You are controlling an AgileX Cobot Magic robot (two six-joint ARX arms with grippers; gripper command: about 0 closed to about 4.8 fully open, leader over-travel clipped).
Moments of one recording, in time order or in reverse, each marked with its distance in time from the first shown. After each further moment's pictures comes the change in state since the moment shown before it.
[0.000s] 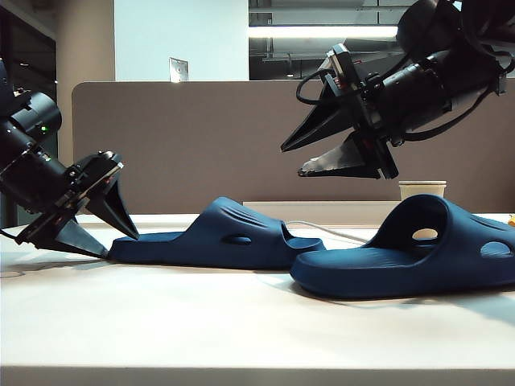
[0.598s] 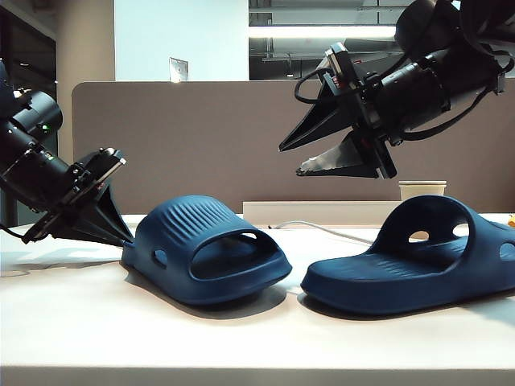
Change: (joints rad) left arm 0.000 0.005 0.000 0.037 0.040 -0.024; right arm 0.005 -0.002 0.000 0.000 0.000 0.000
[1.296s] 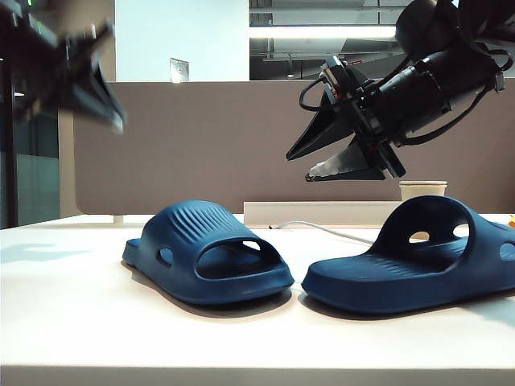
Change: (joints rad) left arm 0.002 -0.309 0.225 -0.249 -0.057 -0.133; right arm 0.004 -0.001 0.000 0.013 0.122 0.000
